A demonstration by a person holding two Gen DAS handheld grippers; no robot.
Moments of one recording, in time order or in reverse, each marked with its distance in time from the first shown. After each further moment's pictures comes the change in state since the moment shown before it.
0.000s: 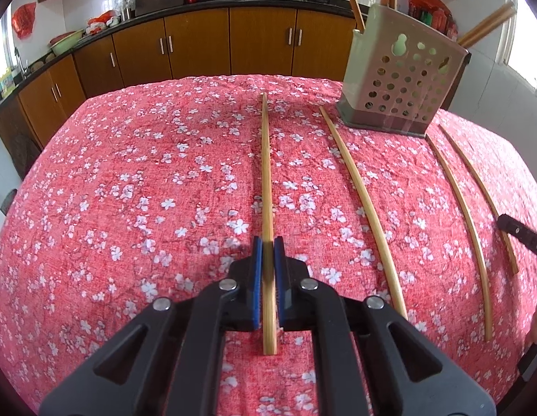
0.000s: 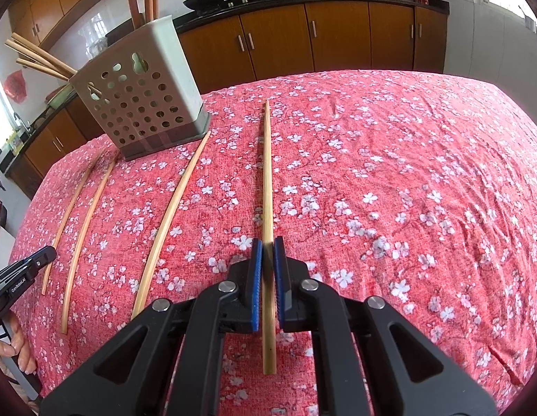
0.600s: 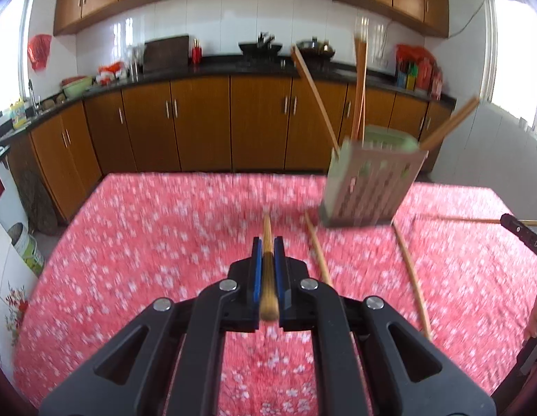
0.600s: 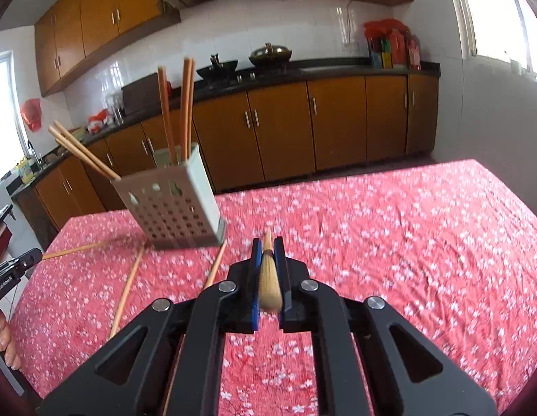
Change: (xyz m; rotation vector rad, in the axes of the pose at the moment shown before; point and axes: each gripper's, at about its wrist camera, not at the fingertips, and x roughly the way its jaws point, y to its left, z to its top) left arm -0.104 0.004 0.049 -0.012 -0.283 -0.017; right arm -0.096 0.002 0.050 -0.040 -0.309 0.005
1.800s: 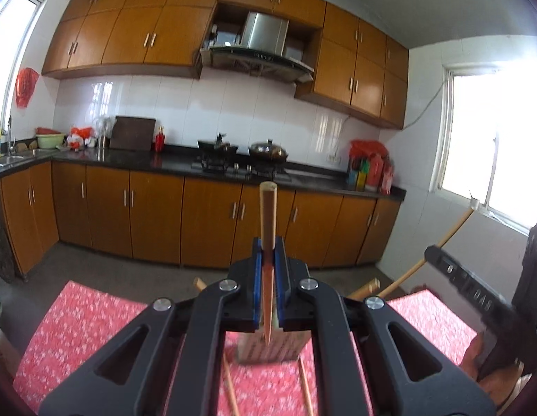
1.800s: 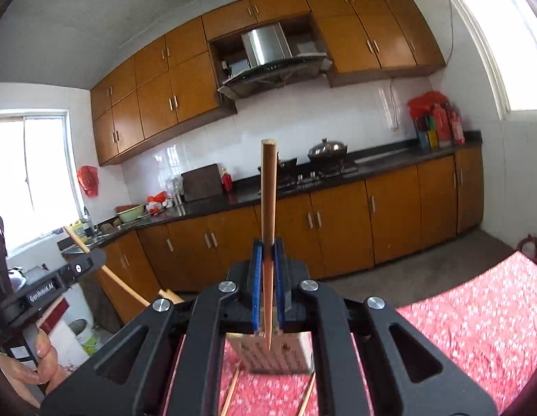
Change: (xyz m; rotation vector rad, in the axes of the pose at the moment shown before) left arm -0.087 -0.059 0.146 -0.056 -0.373 -0.199; right arm -0.063 0.068 0.125 -0.007 -0.366 0.227
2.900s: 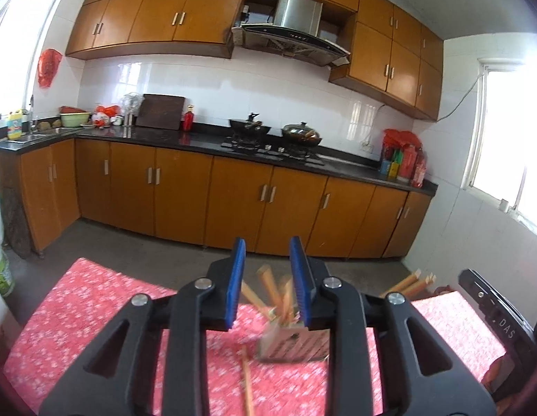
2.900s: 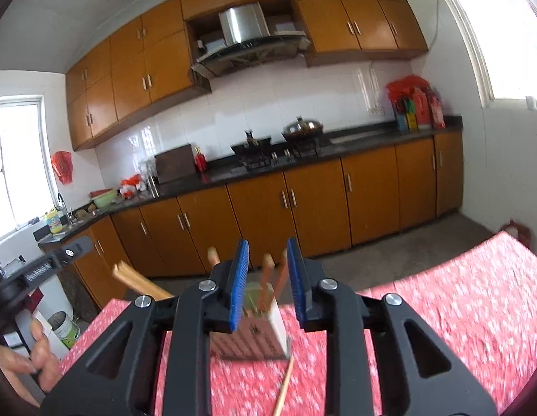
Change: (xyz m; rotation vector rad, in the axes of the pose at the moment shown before) left arm 0.043 0.030 -0.039 -0.049 0.086 0.139; right arm 0.015 -0.023 -0.044 0.030 0.119 -0.104
